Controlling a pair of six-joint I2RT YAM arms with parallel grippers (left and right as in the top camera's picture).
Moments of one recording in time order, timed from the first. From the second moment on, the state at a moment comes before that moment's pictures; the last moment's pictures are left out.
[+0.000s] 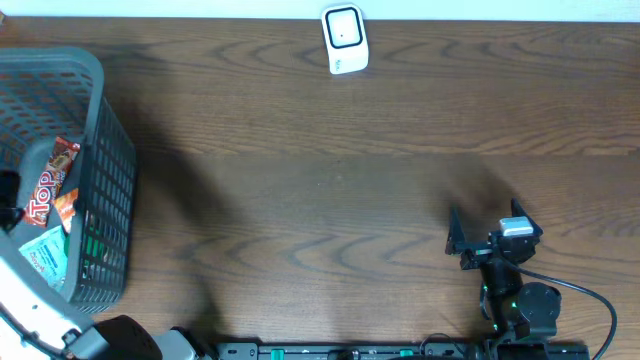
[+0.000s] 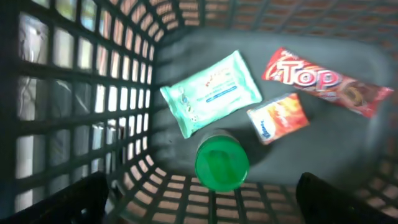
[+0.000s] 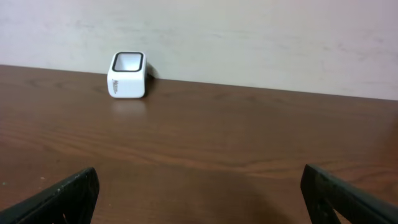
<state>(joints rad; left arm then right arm) 0.74 1.52 1.70 -1.53 -0.31 -0.92 0.02 0.02 0.01 -0.06 -0.09 -0.03</state>
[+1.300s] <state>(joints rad) 0.74 1.52 1.05 -1.00 -0.08 -0.85 0.02 0.02 0.01 -0.06 -0.09 -0.03</state>
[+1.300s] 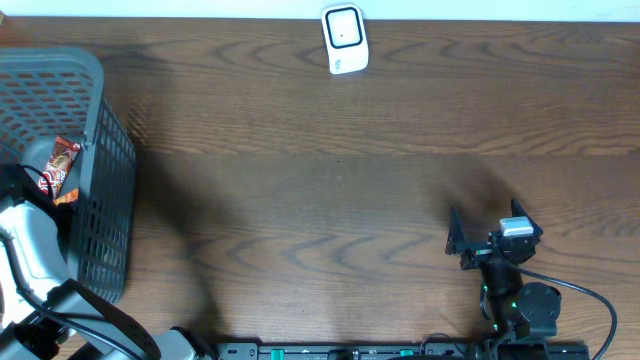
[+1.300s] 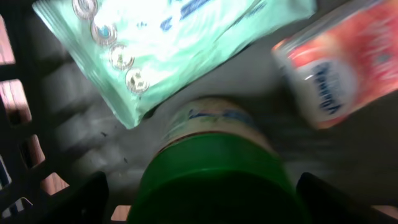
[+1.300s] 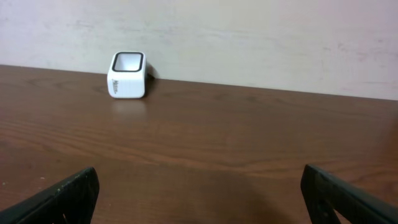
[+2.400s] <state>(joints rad) 0.74 1.54 1.20 -1.12 -0.05 -0.73 0.02 0.02 0.01 -0.06 -0.09 -0.03</state>
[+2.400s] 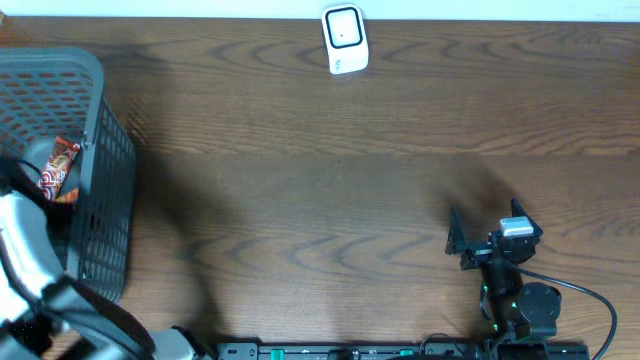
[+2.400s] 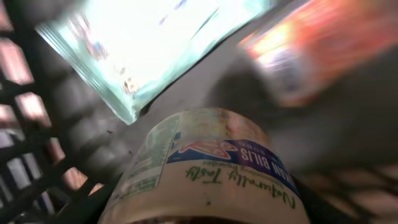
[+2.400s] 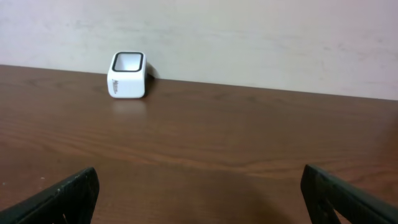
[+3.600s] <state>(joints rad) -0.42 1.49 1.46 -1.09 0.13 -0.64 0.02 0.02 0.01 -0.06 -0.09 -0.03</state>
